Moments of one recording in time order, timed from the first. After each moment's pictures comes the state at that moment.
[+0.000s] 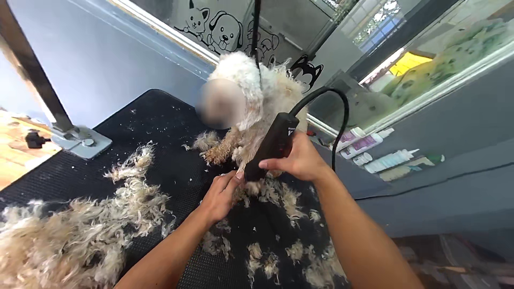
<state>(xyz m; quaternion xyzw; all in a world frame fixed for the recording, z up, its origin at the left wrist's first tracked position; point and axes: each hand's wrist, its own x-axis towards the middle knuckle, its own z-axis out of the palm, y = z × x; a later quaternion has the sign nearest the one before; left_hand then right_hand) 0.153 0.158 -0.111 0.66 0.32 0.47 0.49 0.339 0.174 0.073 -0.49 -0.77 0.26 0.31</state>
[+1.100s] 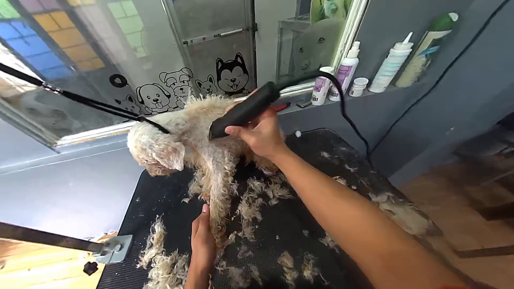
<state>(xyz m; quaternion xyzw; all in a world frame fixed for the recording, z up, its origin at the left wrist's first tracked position) 0.131 0.155 -0.077 0.52 0.38 0.47 0.60 0.374 0.223 0.061 -0.27 -0.58 0.17 0.75</state>
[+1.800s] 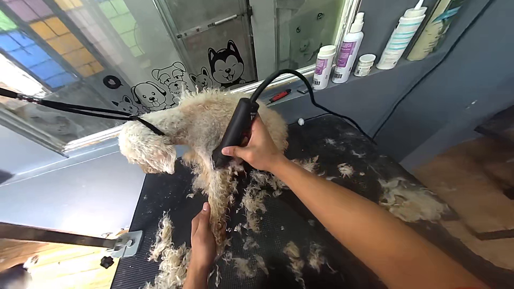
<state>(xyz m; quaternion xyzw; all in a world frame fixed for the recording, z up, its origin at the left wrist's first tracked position) 0.118 0.150 -0.073 0.52 0.37 0.45 0.63 0.359 0.194 0.030 -0.38 -0.57 0.24 0.69</state>
